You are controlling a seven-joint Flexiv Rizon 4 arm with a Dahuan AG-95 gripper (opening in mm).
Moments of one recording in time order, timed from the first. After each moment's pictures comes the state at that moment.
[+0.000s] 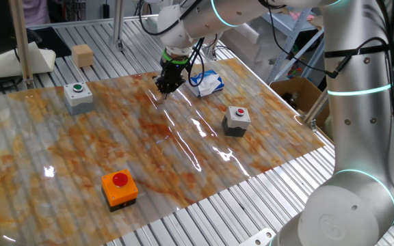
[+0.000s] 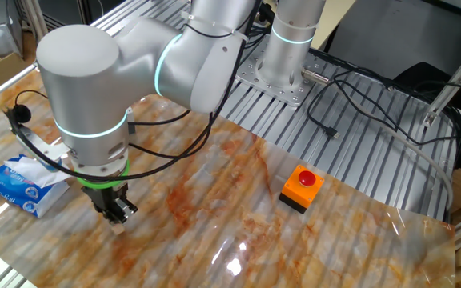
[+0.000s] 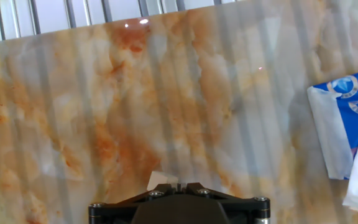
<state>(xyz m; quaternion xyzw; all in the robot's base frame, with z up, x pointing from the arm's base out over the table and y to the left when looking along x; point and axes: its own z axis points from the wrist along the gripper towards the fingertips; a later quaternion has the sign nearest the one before) 0.701 -0.093 0.024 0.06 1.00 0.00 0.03</state>
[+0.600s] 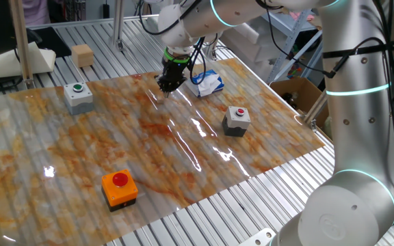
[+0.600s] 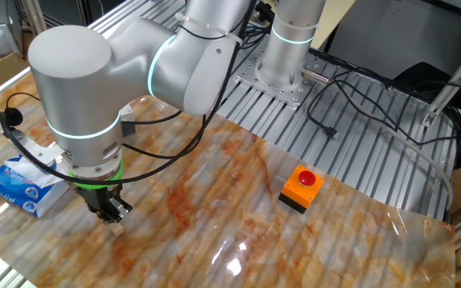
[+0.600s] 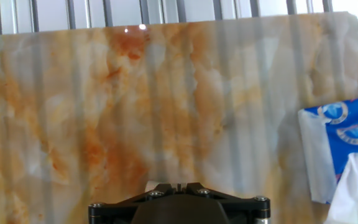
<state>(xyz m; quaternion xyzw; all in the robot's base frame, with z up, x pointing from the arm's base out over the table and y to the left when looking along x) 0.707 -0.106 0.020 0.04 1.00 0.00 0.04</state>
